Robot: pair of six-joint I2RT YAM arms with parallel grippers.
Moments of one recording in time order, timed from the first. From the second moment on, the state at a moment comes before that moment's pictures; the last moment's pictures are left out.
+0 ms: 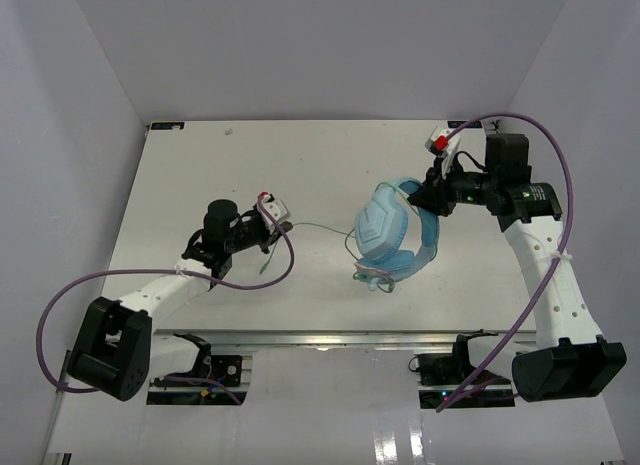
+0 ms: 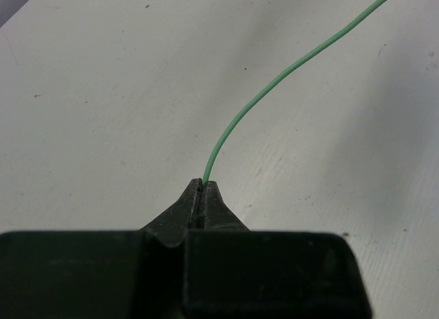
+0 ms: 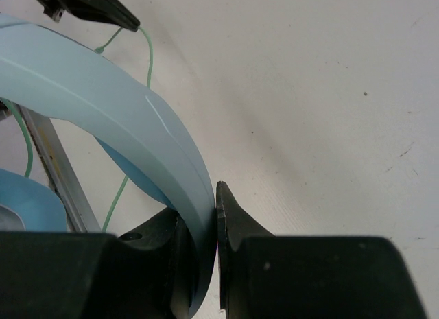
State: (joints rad) left arm -0.38 1.20 0.53 0.36 0.58 0.37; right arm 0.12 1.18 1.33 -0.80 -0.84 -0.45
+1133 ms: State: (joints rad) left arm -0.62 1.30 1.15 -0.17 0.80 0.00; right arm 0.32 1.25 1.04 -0.53 -0.20 -0.52
